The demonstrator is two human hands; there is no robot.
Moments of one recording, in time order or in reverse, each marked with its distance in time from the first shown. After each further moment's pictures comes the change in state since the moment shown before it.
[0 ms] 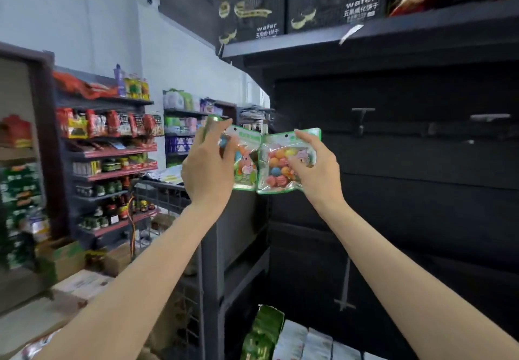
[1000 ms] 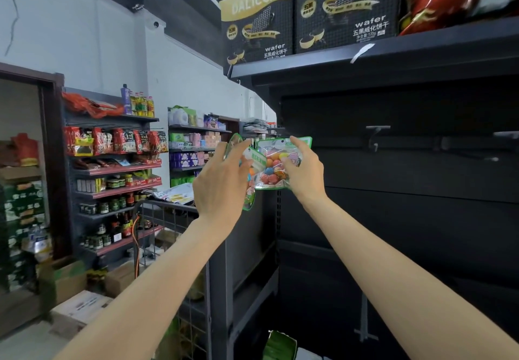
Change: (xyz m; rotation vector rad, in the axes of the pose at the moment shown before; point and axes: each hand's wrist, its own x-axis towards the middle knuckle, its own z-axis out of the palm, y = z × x) left_hand 0.016 -0.010 0.007 0.202 -0.056 0.175; right_hand 0.046 -0.001 0.046 -0.031 0.021 0.080
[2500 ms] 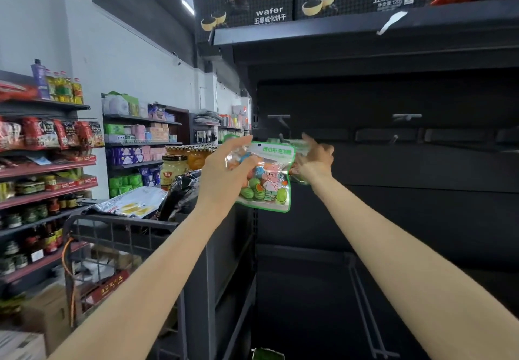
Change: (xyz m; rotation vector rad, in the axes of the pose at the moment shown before) left_hand 0.041 -0.038 0.085 -1.091 -0.393 -0.256; right_hand 0.089 0.078 0.008 -0.472 0.147 0.255
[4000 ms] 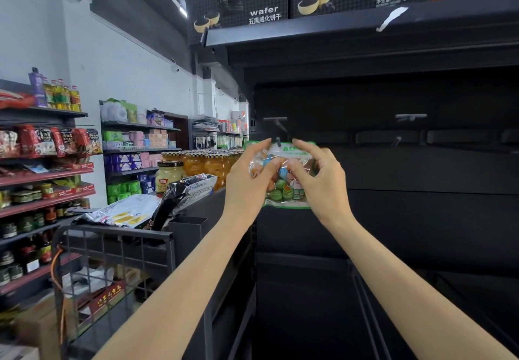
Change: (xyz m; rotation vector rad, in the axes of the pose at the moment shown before) left_hand 0.008 -0.015 0.044 -0.011 -0.014 0.142; right_hand -0.071 -0.004 -0.023 0.318 0.097 -0.391
